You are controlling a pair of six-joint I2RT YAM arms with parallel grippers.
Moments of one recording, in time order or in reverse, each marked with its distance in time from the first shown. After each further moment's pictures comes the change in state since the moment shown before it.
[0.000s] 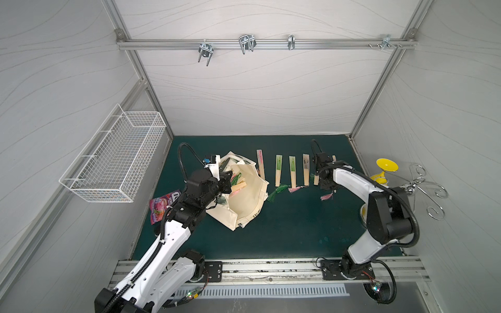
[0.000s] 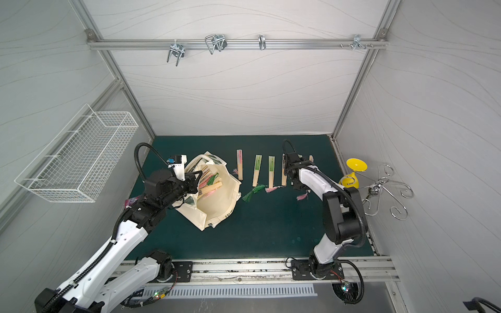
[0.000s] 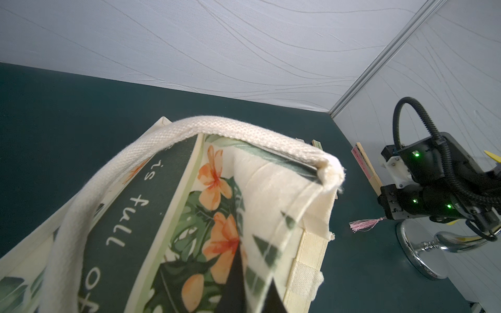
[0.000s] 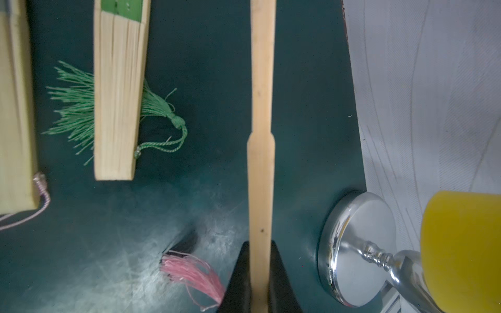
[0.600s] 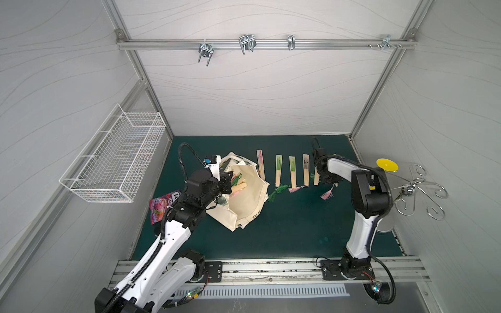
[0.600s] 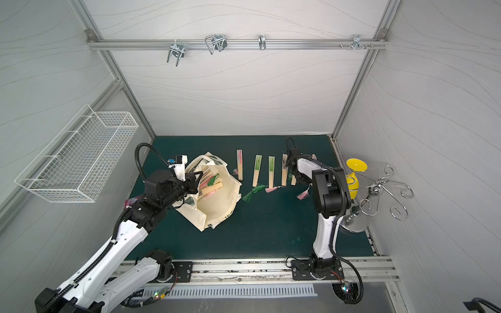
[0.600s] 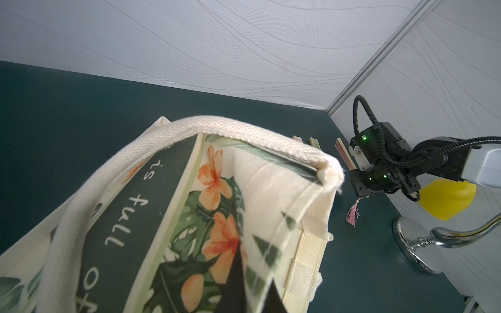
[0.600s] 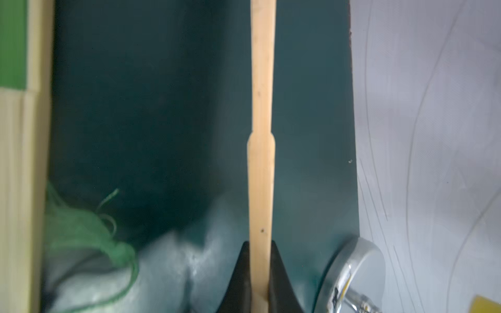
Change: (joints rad) left arm 0.000 0.003 -0.001 0.000 0.016 -0.001; right arm -0.098 0.317 0.186 0.080 0.077 -0.126
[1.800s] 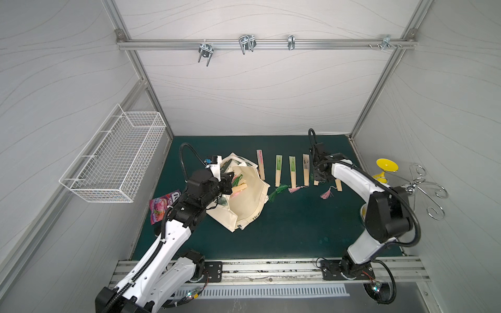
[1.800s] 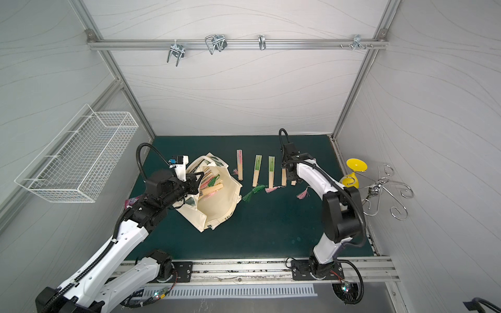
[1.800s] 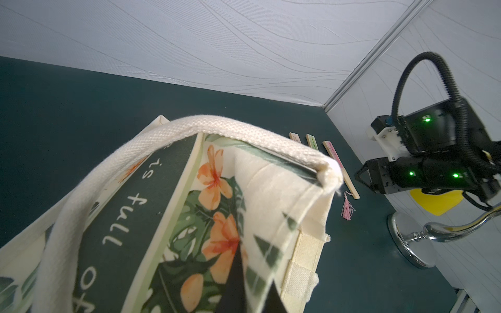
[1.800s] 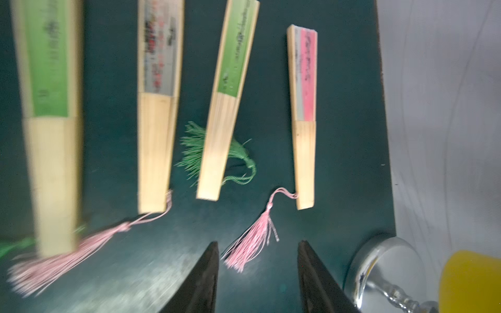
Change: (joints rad) left arm 0.000 0.002 -0.006 0.001 0.026 -0.006; right arm 0.173 -0.386 -0.077 -0.066 -0.282 0.056
